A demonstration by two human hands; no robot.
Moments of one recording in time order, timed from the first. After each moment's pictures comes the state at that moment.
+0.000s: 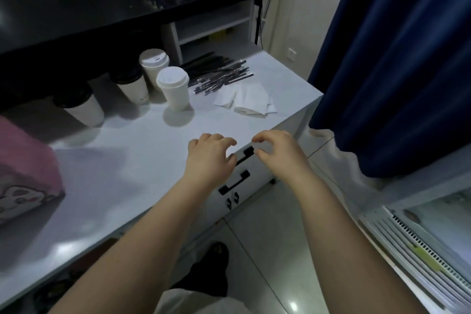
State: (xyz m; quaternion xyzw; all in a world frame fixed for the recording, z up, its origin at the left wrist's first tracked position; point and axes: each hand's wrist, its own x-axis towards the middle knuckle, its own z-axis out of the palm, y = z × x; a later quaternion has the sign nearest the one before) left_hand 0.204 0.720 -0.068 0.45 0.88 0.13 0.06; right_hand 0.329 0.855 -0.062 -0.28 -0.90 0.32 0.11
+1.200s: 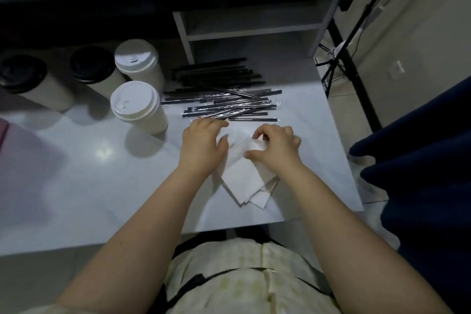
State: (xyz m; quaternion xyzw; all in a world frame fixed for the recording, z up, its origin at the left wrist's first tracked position) left_hand 0.056 0.954 -0.133 0.15 0.96 0.23 0.04; right_hand 0.096 1.133 -0.160 -0.16 -0.92 0.34 -0.07
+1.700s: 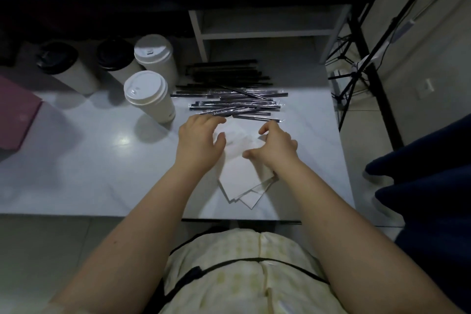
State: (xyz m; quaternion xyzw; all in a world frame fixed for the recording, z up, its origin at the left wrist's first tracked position) left_hand 0.084 0.961 -0.121 0.09 0.97 0.21 -0.01; right_hand 0.096 1.140 -0.150 -0.17 -0.90 0.38 -0.13
